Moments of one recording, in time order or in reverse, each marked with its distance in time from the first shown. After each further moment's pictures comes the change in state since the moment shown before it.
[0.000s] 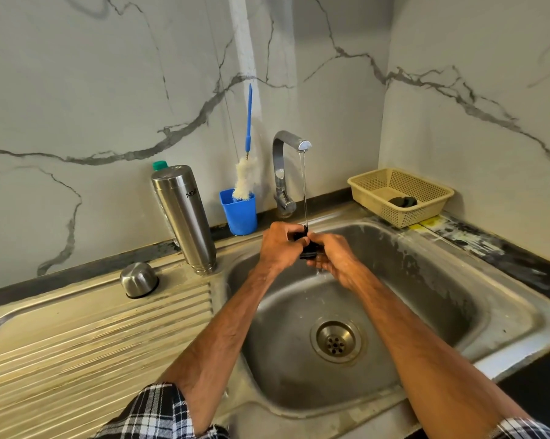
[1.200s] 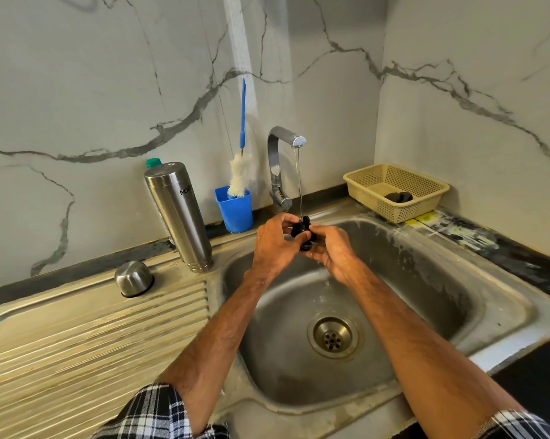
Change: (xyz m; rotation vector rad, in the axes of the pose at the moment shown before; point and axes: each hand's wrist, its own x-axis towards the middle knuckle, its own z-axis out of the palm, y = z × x) left_hand 0.001 -0.010 0.008 -0.023 0.115 0.056; right_hand 0.006 -0.001 0.001 0.298 0.015 0.000
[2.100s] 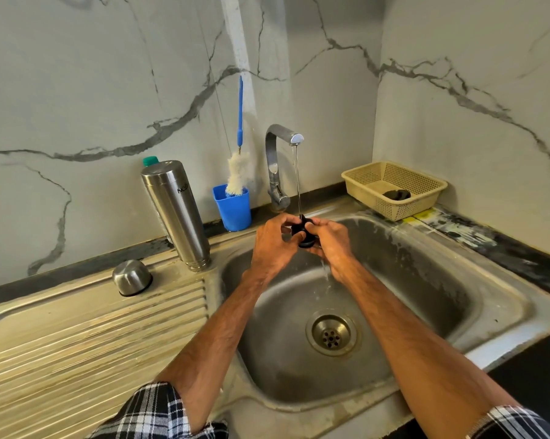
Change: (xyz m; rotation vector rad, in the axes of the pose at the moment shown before) left_hand -0.001 -0.003 0.002 0.027 -0.039 0.062; right_hand -0.004 0.000 0.001 -0.116 0.086 -0.165
